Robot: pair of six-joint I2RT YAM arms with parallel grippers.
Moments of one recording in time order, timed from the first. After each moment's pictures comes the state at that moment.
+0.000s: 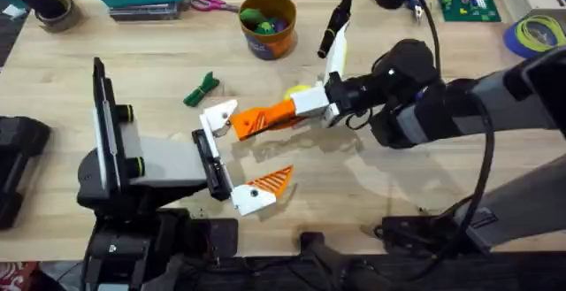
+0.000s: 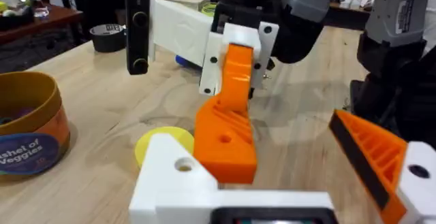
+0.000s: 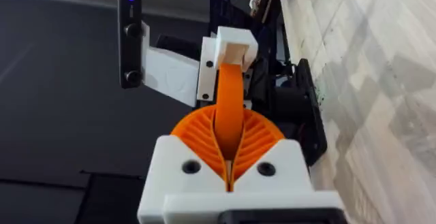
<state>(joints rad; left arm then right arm) -0.02 0.01 0.02 -0.13 1.15 0.08 0.50 1.78 0.50 1.45 -1.34 1.56</state>
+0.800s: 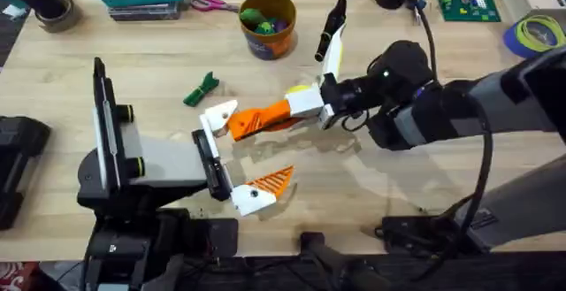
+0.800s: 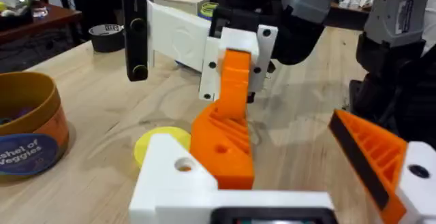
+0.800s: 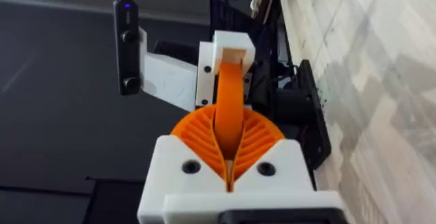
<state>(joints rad) -0.02 0.01 0.02 -0.13 1.16 0.08 0.52 1.78 0.50 1.42 -1.30 1.57</state>
